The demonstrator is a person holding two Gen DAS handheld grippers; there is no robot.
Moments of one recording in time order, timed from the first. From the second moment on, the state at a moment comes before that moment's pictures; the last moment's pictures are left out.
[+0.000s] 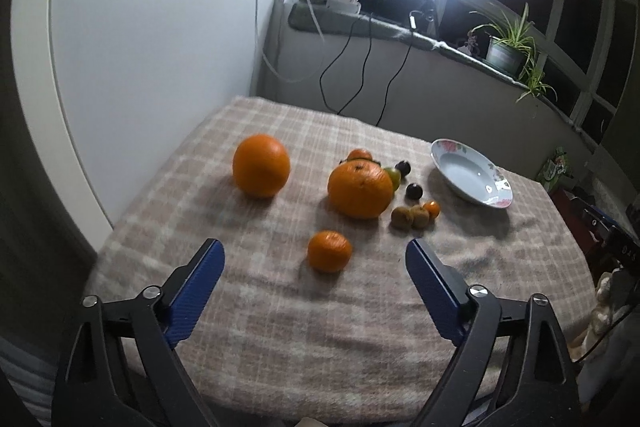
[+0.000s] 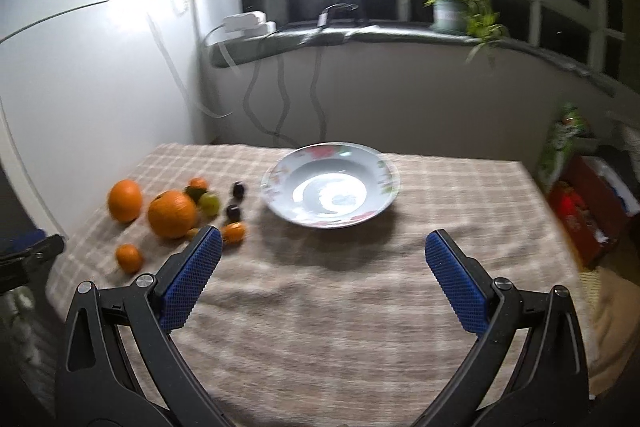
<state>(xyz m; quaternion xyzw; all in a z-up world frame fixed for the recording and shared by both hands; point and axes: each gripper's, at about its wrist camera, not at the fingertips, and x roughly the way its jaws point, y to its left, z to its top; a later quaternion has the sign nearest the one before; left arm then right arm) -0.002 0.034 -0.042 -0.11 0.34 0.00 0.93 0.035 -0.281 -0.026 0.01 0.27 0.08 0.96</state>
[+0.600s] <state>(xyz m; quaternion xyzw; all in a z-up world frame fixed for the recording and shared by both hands) 0.045 0.047 -0.066 -0.17 0.37 -0.07 0.91 0.112 -0.193 -0.048 0.01 0.37 0.26 0.89</state>
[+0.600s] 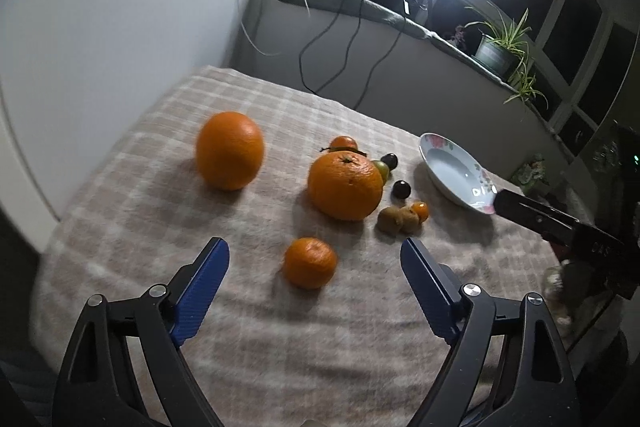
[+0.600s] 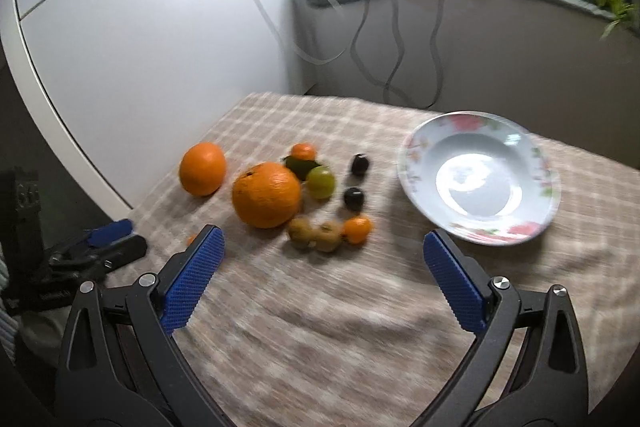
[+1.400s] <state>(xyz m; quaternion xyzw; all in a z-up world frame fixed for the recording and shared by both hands) 0.135 0.023 -0.088 -0.21 0.43 -0.14 0.87 0.219 -0.125 -0.103 0.13 0.54 0.33 0.77</state>
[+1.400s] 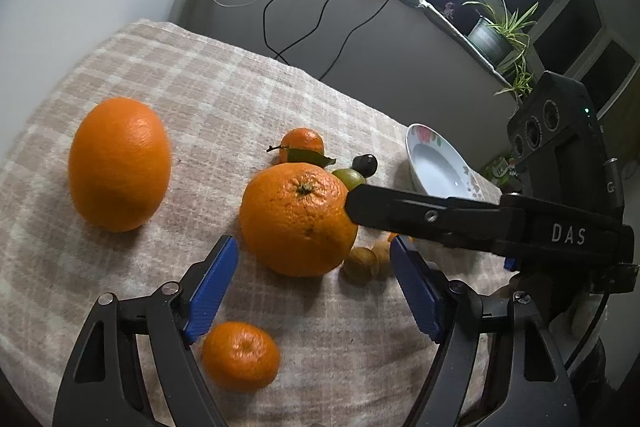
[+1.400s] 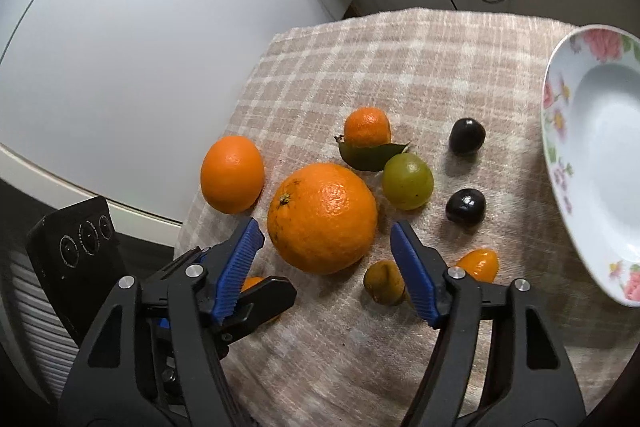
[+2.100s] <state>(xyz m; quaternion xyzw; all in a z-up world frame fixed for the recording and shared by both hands) 0.148 0.018 -0.098 -0.19 0.45 -0.13 0.87 0.236 -0.114 -0.122 0.15 0.56 0.33 0.74</state>
